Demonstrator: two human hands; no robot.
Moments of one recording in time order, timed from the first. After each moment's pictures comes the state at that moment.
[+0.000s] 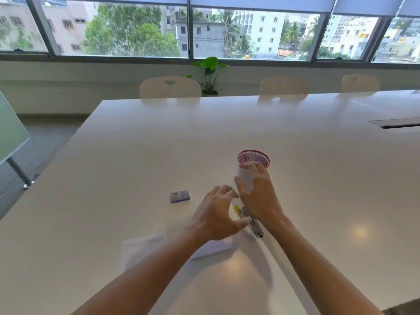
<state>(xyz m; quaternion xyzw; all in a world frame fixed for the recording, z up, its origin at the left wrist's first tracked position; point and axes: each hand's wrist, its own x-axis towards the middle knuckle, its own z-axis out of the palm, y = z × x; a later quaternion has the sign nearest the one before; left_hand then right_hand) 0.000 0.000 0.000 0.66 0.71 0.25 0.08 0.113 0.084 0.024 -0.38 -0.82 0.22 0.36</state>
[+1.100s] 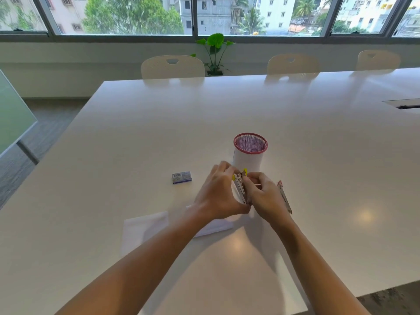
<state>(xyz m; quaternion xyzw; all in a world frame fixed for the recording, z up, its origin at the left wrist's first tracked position) 0.005 0.001 0.002 0.63 0.70 0.33 0.09 0.133 0.063 -0.003 -0.48 -0.68 0.46 0.30</state>
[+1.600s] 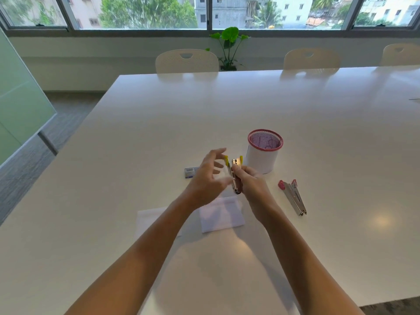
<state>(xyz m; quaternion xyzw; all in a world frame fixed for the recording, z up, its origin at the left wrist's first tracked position) -0.035 -0.020 0.013 0.50 0.69 0.47 0.24 0.078 0.050 0.002 -0.41 -0.58 0.64 0.29</state>
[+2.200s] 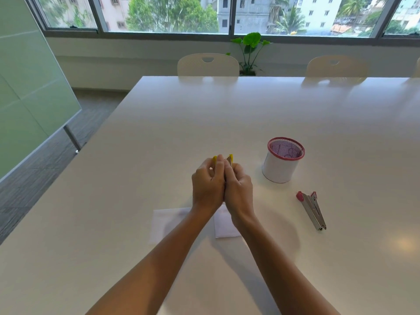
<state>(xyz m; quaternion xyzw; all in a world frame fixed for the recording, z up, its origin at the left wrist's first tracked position) -0.036 -0.029 0.006 0.30 0.69 0.65 0.10 0.023 0.000 0.013 -0.34 -0.56 0.65 0.39</state>
